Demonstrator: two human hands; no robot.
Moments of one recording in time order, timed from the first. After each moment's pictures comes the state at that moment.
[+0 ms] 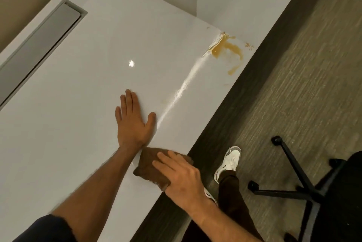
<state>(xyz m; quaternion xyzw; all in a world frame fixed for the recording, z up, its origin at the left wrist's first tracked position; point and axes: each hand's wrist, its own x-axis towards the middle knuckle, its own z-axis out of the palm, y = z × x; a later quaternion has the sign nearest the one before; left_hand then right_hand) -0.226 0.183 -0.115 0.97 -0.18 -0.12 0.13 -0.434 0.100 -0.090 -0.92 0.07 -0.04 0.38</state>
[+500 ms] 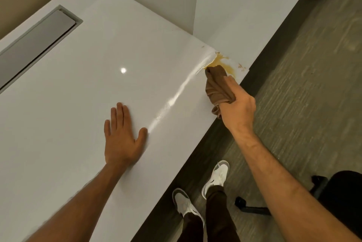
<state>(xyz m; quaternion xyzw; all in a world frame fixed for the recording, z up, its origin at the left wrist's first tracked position) -0.224 0.188 -0.122 0.97 -0.19 -0.11 0.14 -0.328 -0.128 -0.057 -0.82 0.34 -0.18 0.42</state>
